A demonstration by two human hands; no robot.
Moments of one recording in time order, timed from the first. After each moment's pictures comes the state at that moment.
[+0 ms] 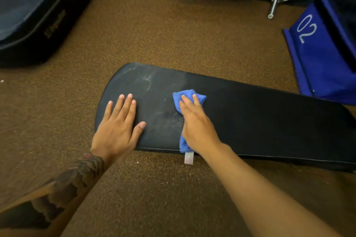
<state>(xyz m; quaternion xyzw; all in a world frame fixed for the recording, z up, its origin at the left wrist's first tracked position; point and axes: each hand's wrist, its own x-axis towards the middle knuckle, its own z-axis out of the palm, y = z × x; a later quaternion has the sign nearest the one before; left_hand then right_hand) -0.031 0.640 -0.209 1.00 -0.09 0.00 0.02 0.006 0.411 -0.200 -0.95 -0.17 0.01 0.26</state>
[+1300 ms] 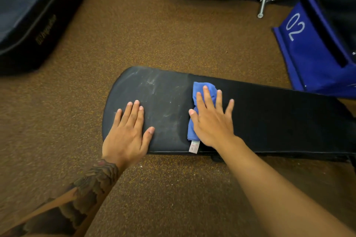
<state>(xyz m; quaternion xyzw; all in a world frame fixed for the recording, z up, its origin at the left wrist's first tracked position) -0.033 0.643 -0.213 0.99 -0.10 0.00 0.05 0.014 0.405 -0.185 -1.00 -0.04 0.05 0.05</state>
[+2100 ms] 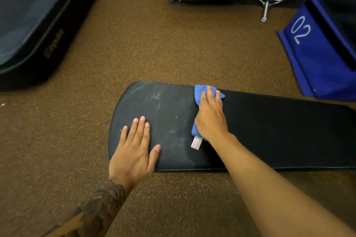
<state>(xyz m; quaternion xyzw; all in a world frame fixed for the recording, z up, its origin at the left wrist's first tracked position) -0.031 0.644 -0.216 0.99 -0.10 -0.01 0.03 0.067 0.427 -0.188 -0.98 -0.01 0.02 0.17</state>
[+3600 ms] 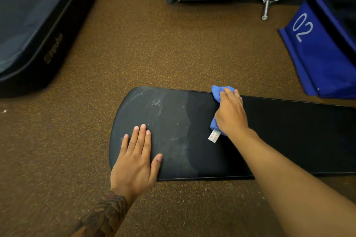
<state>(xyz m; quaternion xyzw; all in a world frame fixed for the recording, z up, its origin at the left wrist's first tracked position) -0.031 0.644 -0.216 0.99 -0.11 -0.01 0.04 0.096 0.381 -0.185 -0.99 0.04 -0.01 0.15</state>
